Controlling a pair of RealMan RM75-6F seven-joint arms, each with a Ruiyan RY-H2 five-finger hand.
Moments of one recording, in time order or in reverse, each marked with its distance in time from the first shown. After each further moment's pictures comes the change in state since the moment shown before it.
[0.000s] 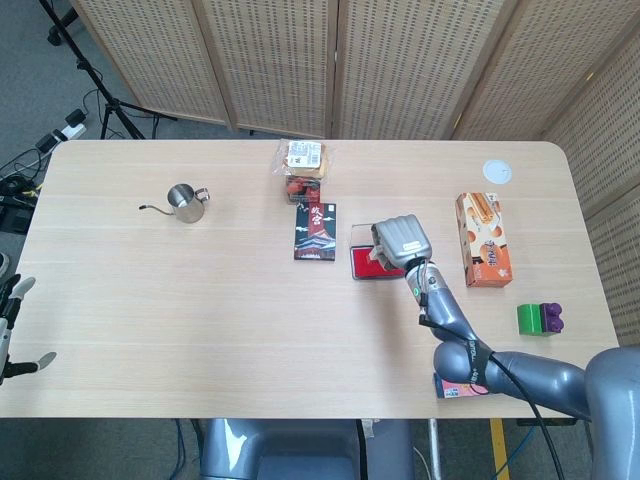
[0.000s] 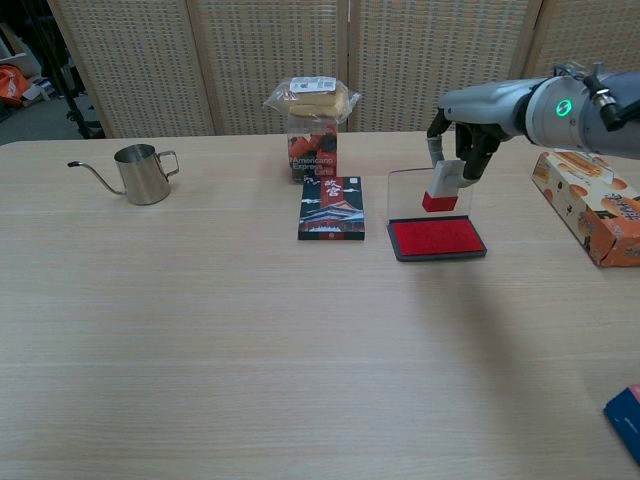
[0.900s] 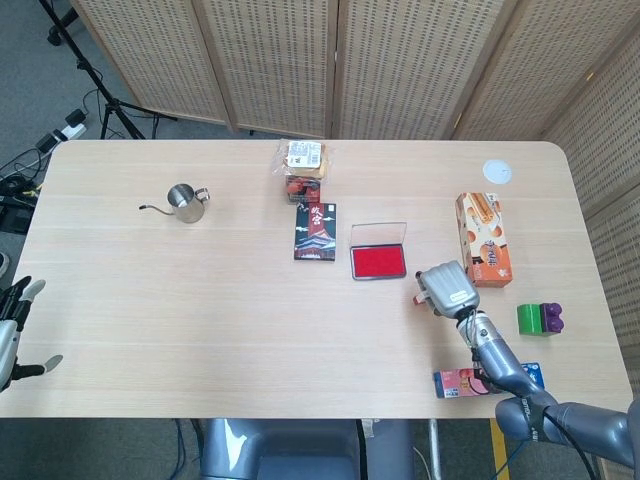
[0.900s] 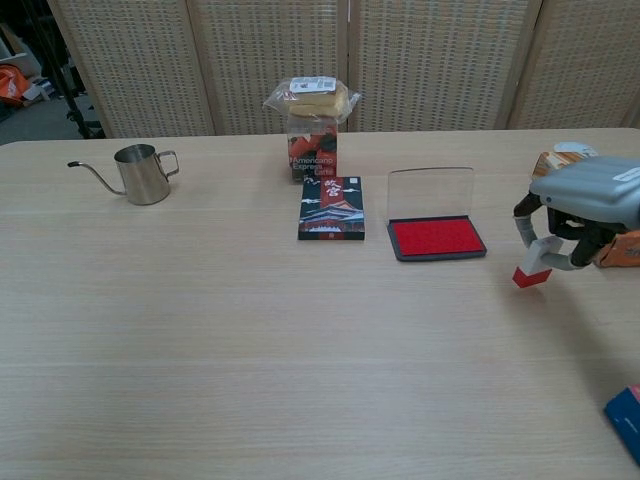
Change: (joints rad) left arm -0.004 -0.006 0.014 -0.006 0.024 -0.002 0.022; right arm -0.269 0.024 -0.212 0.042 -0.449 0.099 0.182
